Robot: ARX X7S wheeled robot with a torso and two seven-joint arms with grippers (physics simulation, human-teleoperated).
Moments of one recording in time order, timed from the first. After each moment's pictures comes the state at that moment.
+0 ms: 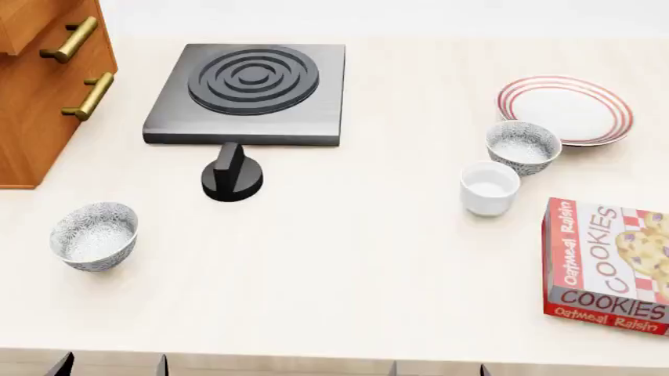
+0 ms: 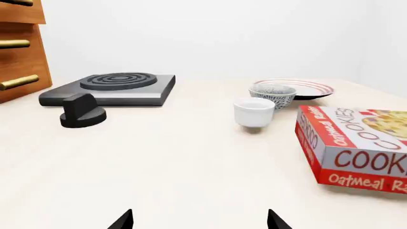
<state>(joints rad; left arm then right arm) 0.00 0.00 0.00 0.00 0.00 0.00 0.00 0.00 0.00 0.00 0.00 0.00 0.00 0.00</state>
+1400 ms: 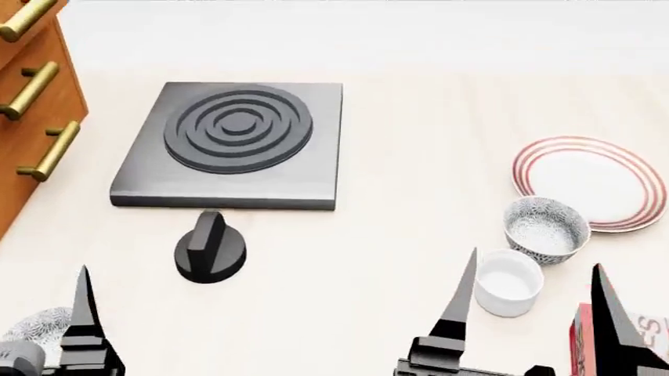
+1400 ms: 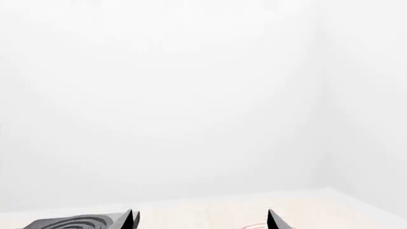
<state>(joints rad) -0.02 -0.13 0.03 0.56 -0.06 -0.37 -0.17 0.00 0.16 -0.01 -0.58 0.15 0.18 0.21</state>
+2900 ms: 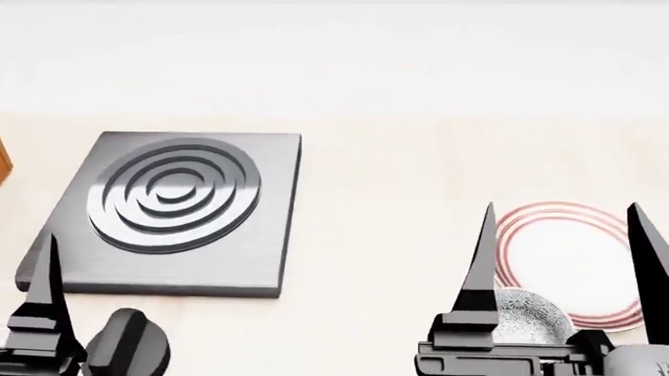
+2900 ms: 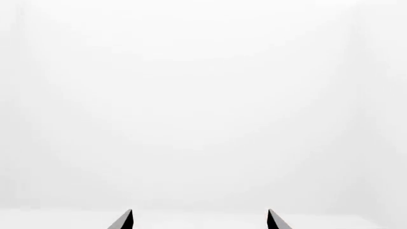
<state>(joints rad) -0.09 -0.29 -0.02 0.84 -0.26 -0.66 -0.19 0.10 0.39 0.10 -0.88 0.44 0.54 0.26</state>
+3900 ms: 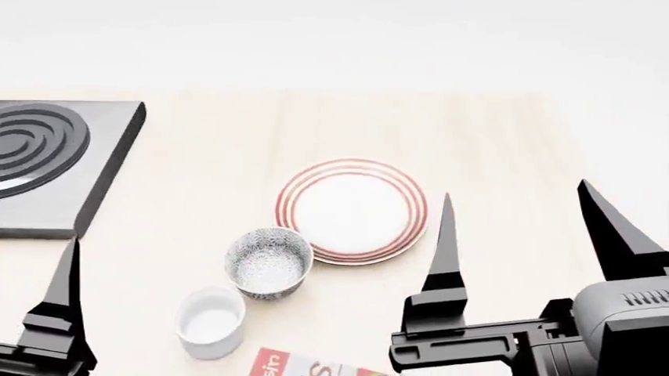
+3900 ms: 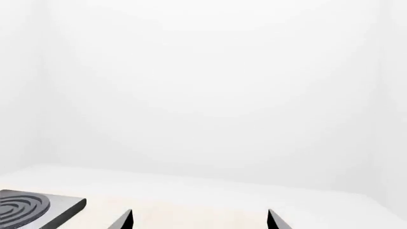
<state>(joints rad) -0.19 -0.36 -0.04 0.92 -0.39 -0.90 -0.19 0.29 0.49 0.16 -0.96 0.78 0.88 0.35</state>
